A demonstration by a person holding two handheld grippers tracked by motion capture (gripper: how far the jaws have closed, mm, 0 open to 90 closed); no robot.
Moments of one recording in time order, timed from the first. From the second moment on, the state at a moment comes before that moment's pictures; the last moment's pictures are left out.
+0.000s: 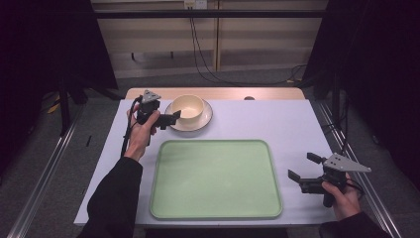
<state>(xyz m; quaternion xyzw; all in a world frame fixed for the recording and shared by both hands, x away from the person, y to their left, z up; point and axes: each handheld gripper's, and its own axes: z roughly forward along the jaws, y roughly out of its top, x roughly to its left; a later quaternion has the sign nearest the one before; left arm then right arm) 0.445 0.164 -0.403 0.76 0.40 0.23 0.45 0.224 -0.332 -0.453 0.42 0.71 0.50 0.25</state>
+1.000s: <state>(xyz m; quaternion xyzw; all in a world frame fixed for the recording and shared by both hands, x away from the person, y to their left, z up) 0.498 0.149 -0.417 0.79 0.40 0.23 0.40 0.224 -0.333 -0.454 0.41 0.72 0.50 0.24</state>
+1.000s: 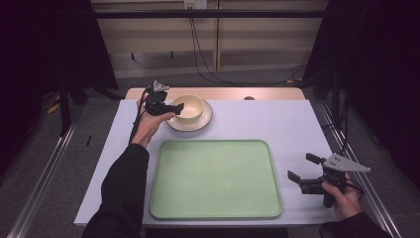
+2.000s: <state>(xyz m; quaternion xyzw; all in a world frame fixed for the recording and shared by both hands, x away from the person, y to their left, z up) 0.534 0.137 -0.448 0.80 0.50 0.13 0.29 0.224 -0.332 -0.455 0.40 0.73 0.50 0.24</state>
